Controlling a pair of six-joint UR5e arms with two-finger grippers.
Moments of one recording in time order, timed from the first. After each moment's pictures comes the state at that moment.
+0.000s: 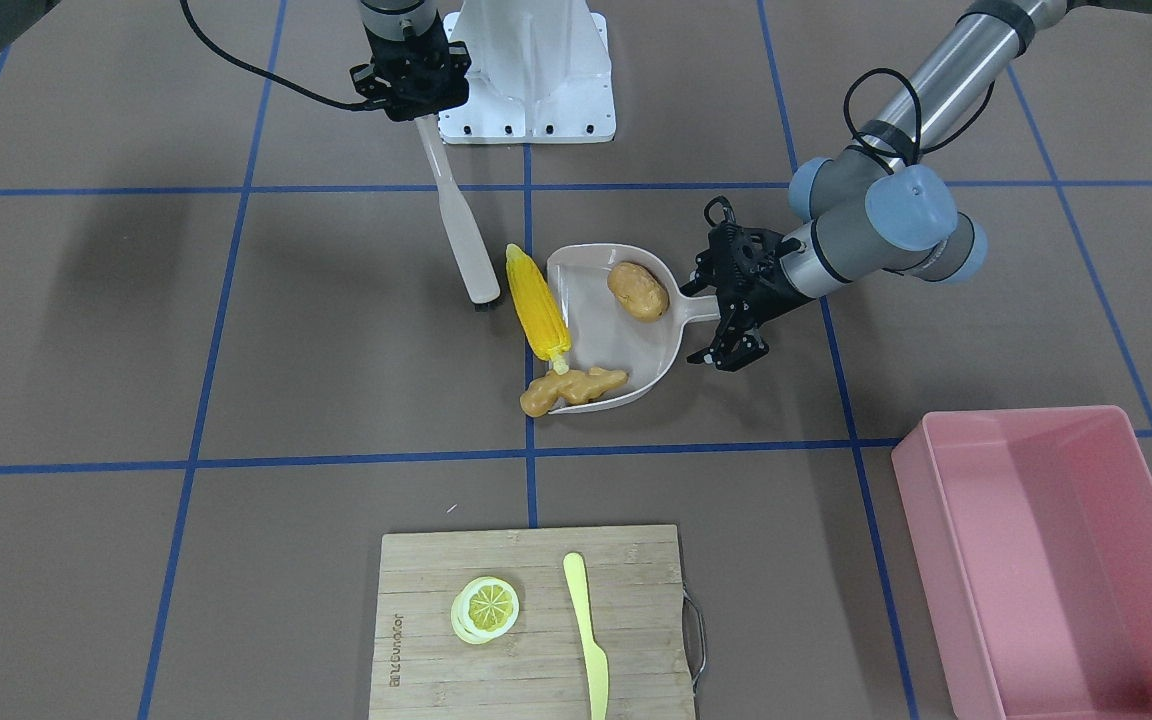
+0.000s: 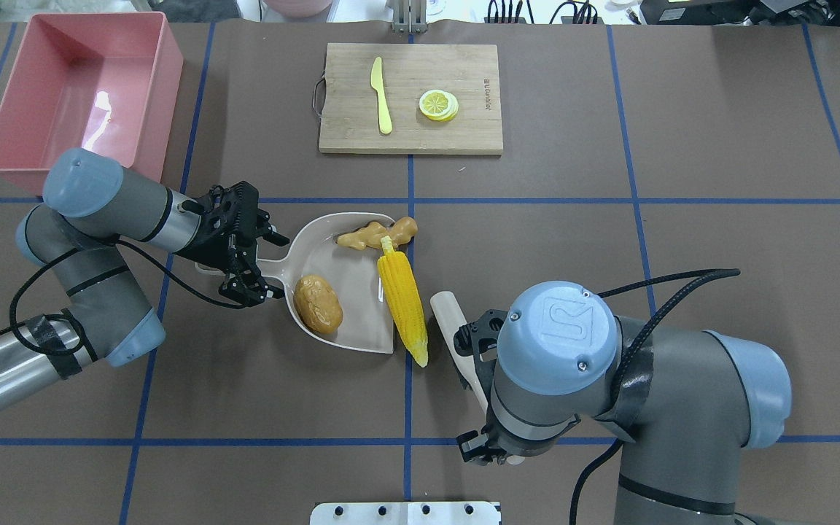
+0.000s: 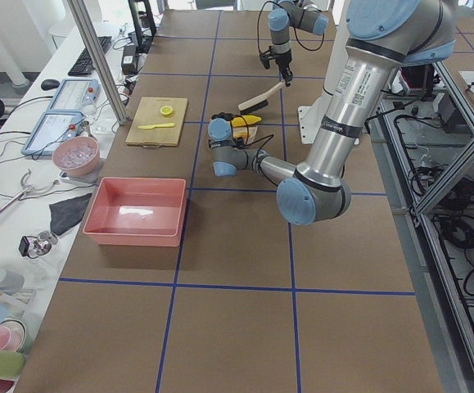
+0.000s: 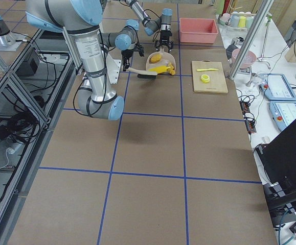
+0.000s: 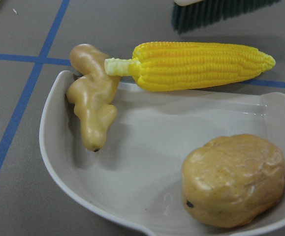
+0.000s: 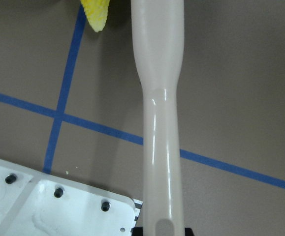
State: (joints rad) left arm -0.70 -2.00 -1.35 -2.69 -2.27 0.06; right arm 0.28 -1.05 2.13 -2.01 1.99 1.03
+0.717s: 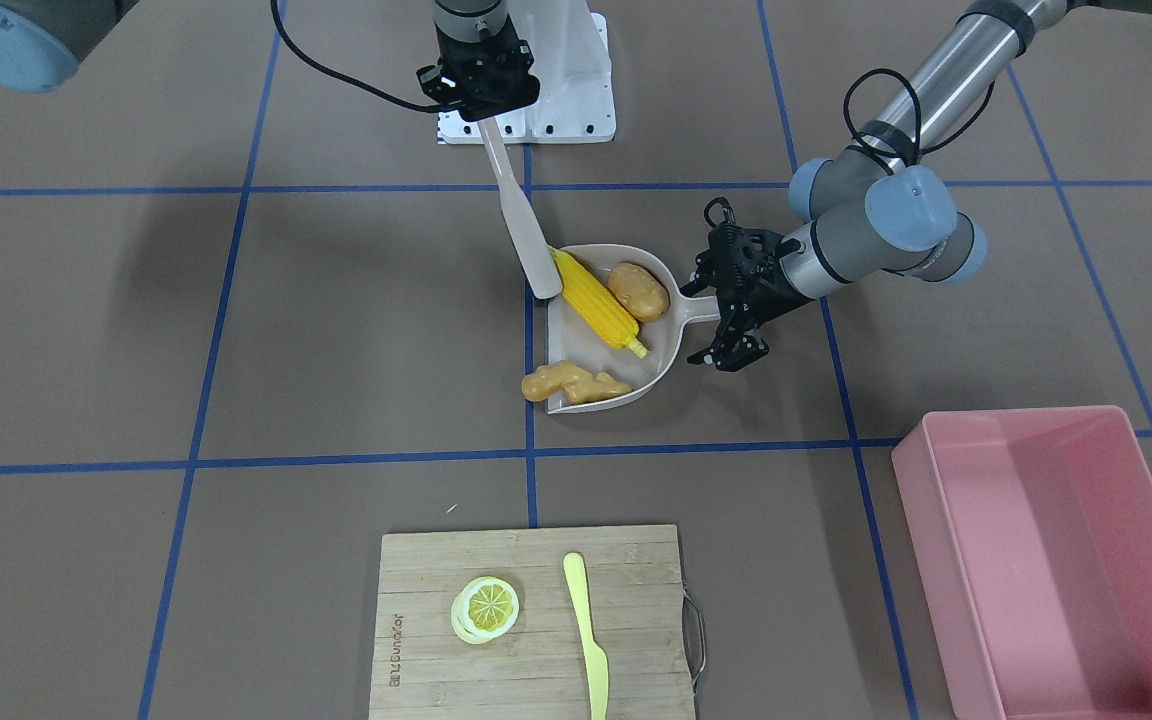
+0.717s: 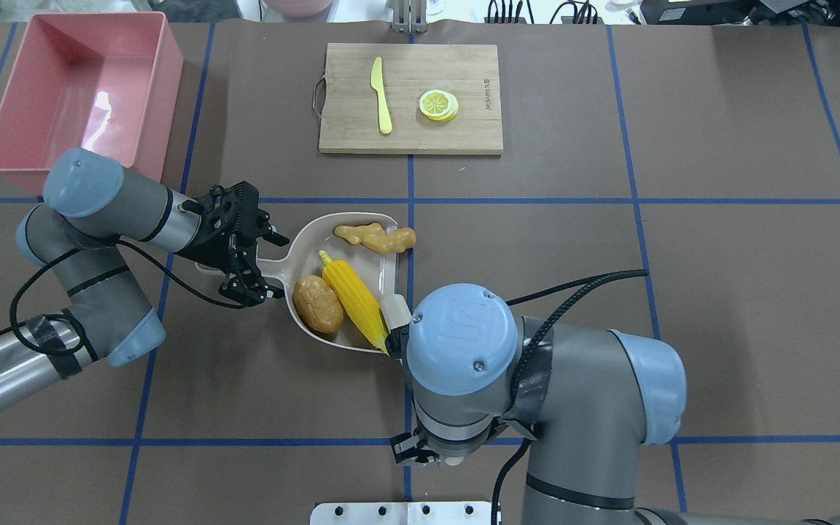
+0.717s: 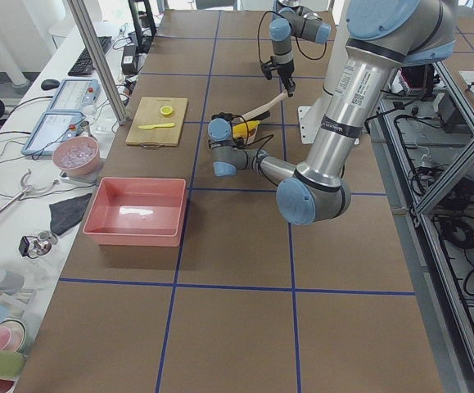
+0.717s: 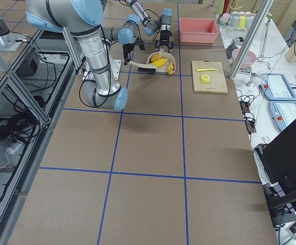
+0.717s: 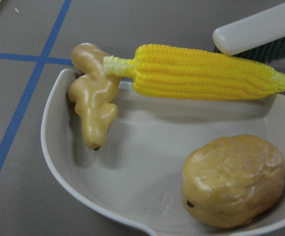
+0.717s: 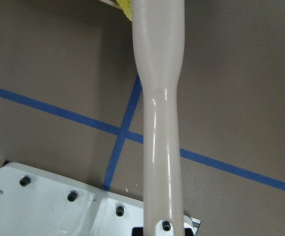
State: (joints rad) left arm -0.70 -2.00 -1.35 -2.69 -2.27 0.07; right arm 0.27 -0.87 1.97 -2.00 1.99 1.03
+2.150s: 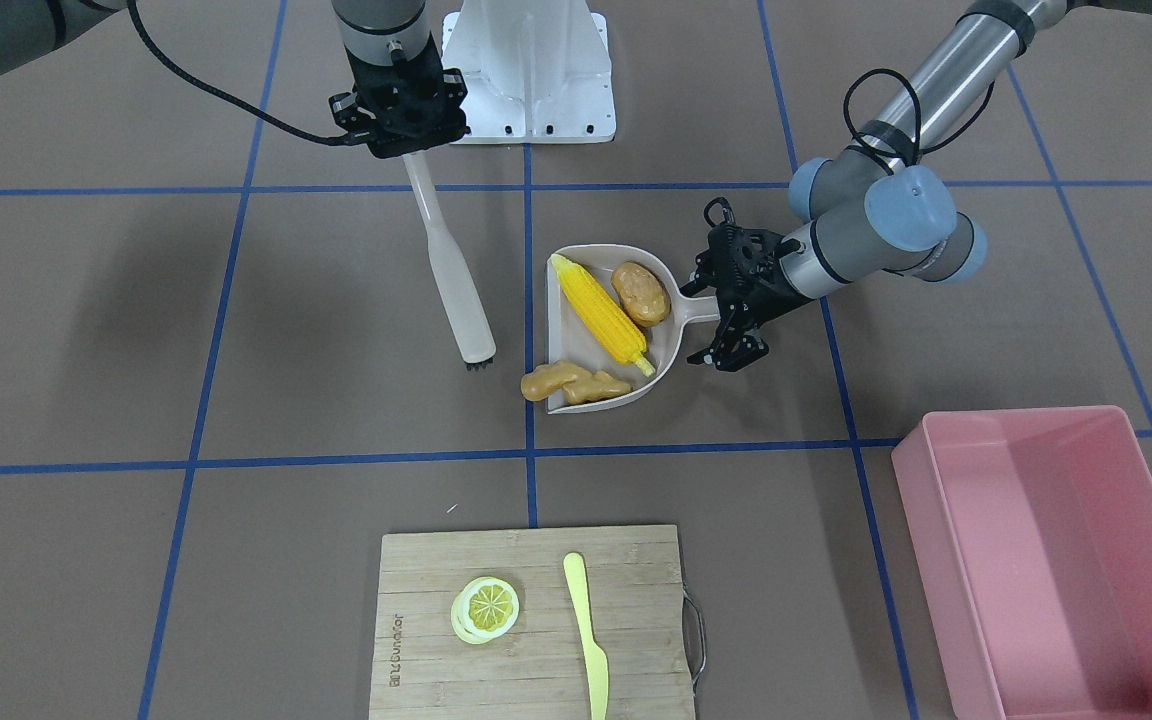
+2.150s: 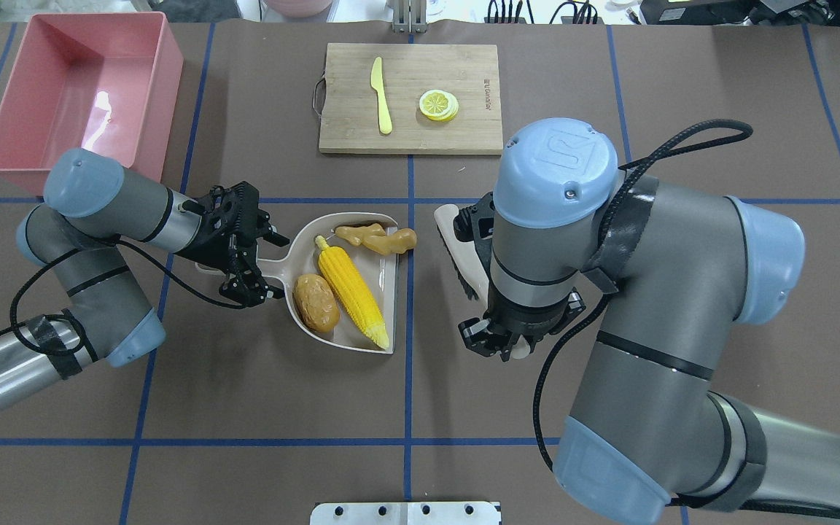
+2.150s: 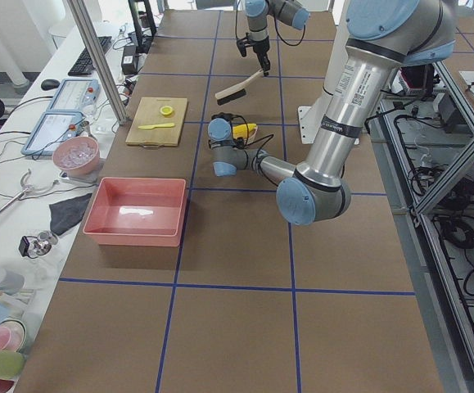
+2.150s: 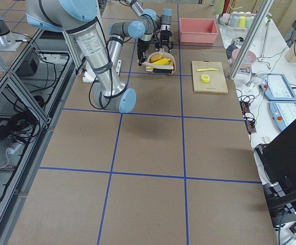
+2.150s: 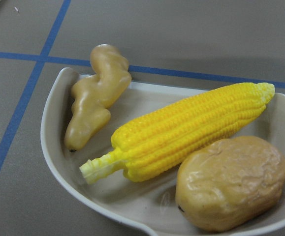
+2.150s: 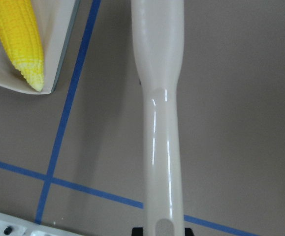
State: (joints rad) left arm -0.70 -2.00 -1.35 -2.69 -2.27 0.07; right arm 0.51 -0.89 2.02 -2.17 2.06 0.82
